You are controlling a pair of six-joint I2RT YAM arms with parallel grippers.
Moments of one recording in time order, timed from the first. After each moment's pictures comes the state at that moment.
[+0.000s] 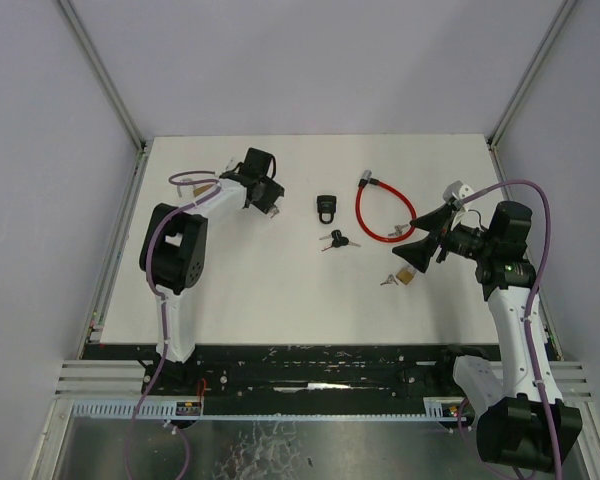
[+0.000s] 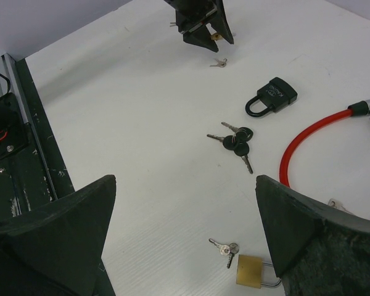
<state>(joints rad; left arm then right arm) -0.32 2.05 1.51 -0.38 -0.11 -1.24 -0.15 0.90 0.75 -0.29 -1.16 -0.22</state>
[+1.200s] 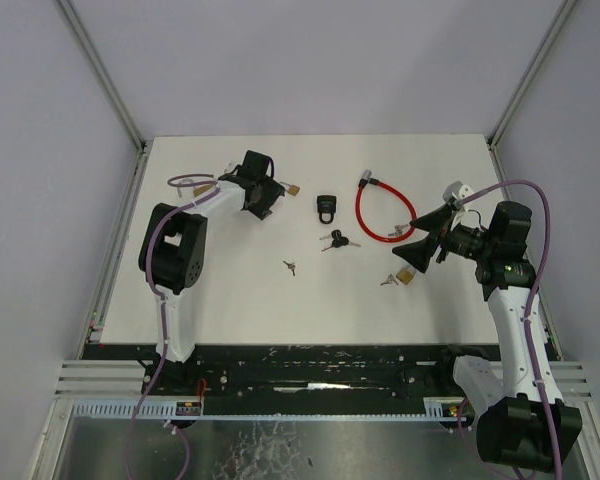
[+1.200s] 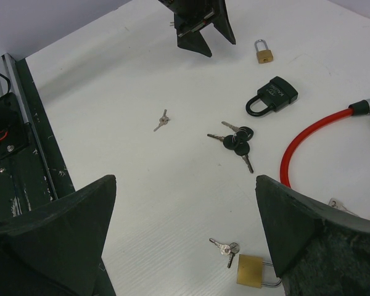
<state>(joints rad) -0.31 2.04 1.48 -0.37 -0.08 -1.25 -0.15 0.90 0.75 -0.29 -1.16 -0.22</state>
